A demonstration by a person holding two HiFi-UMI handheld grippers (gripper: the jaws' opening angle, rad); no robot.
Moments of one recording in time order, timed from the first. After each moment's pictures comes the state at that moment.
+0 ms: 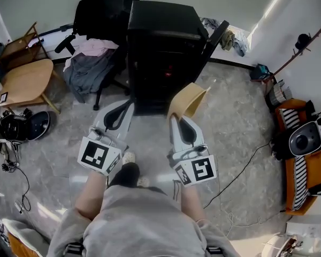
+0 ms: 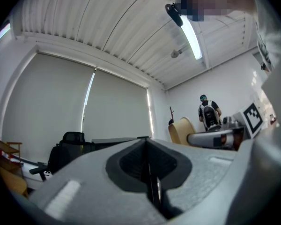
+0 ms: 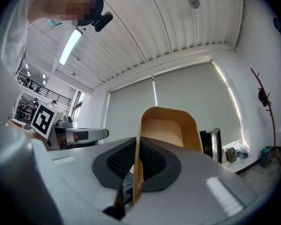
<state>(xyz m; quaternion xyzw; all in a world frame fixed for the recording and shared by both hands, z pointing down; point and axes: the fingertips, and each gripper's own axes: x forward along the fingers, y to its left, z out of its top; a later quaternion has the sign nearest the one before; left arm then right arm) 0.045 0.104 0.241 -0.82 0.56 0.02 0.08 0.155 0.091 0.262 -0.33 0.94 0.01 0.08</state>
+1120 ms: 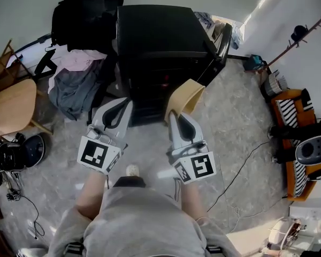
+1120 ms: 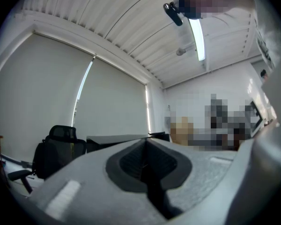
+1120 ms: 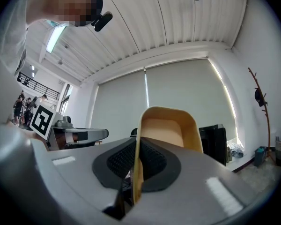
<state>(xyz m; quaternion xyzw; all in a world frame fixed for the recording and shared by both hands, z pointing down) -0.066 -0.099 0.257 -0.85 0.52 0.02 0.06 0.044 -0.099 0.273 -0.39 0.92 0.00 0.06</state>
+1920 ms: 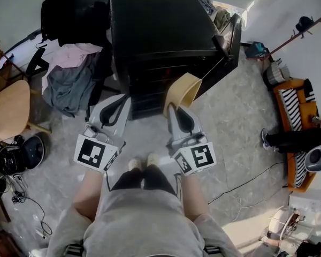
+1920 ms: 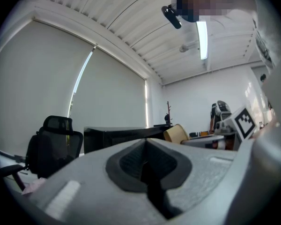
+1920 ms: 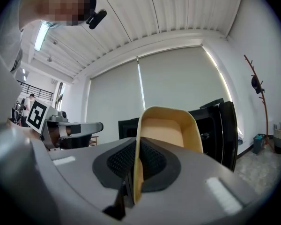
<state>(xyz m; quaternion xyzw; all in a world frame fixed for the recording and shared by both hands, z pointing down) -0.091 -0.172 0.293 -0.87 0.49 0.00 0.03 0.018 -0.183 0.329 -0.40 0.91 -0.05 0.03</state>
